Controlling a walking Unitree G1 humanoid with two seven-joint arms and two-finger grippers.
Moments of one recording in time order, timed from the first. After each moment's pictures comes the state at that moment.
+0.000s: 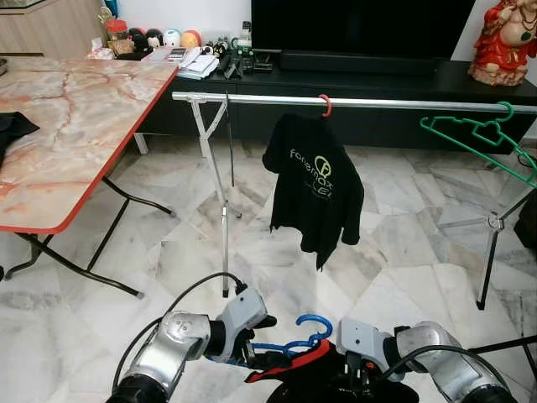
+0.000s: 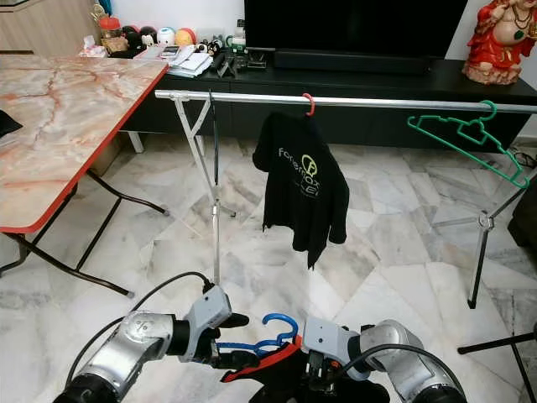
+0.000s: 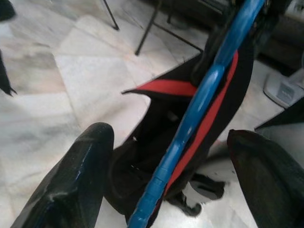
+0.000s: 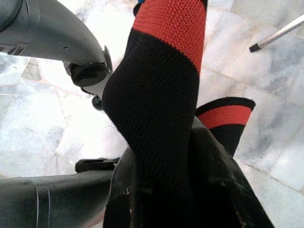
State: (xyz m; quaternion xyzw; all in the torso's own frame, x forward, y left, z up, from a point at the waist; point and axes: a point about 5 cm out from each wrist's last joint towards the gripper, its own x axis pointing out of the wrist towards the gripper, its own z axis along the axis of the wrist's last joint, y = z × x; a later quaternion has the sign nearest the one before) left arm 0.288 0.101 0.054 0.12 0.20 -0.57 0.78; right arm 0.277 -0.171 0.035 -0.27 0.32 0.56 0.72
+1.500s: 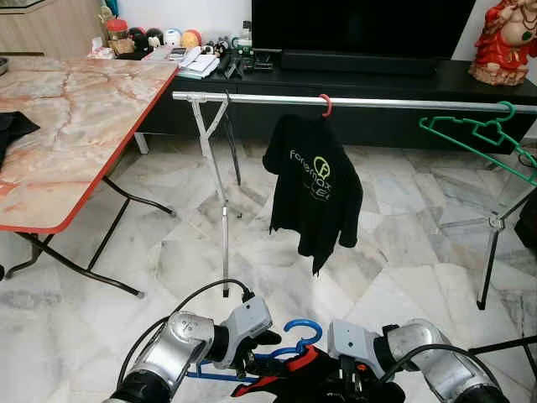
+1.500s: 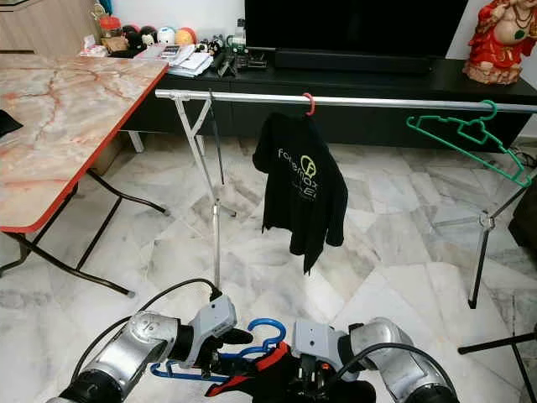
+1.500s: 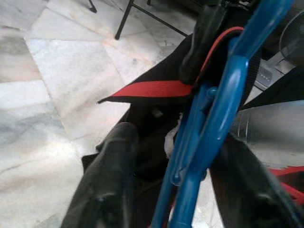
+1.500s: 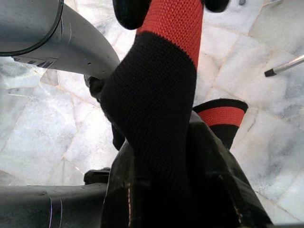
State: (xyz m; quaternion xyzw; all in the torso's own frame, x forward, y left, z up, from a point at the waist) left arm 0.287 0.099 0.051 0.12 0.23 -0.60 0.75; right arm 0.275 -0.154 0.041 -0.26 0.28 0.60 0.70
